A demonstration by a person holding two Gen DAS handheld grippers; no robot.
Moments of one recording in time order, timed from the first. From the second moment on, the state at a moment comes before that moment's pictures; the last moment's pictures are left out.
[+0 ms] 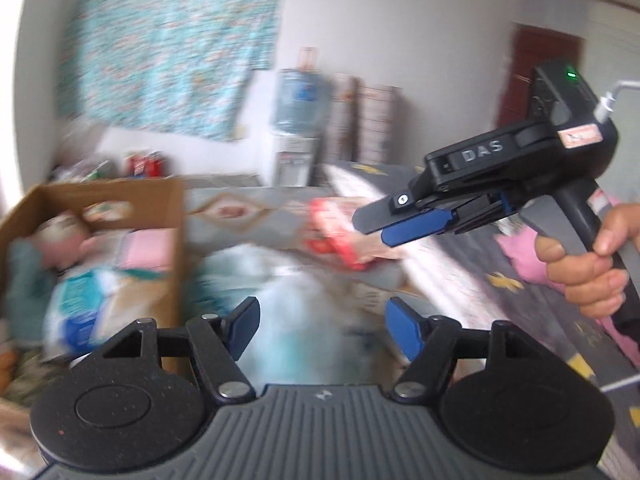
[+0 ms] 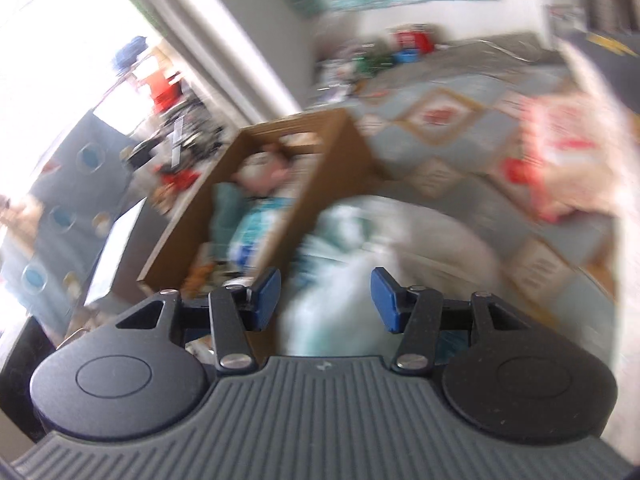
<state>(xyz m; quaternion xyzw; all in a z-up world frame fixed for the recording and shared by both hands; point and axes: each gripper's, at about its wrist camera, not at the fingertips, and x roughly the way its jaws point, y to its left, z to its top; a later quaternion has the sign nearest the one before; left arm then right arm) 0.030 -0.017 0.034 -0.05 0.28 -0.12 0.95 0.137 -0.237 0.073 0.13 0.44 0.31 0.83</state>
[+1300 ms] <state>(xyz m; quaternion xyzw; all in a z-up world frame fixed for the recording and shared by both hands) 0.123 -0.173 -0.092 0.06 0.40 -0.15 0.90 0.178 -0.323 -0.062 0.18 0.53 0.25 0.79</state>
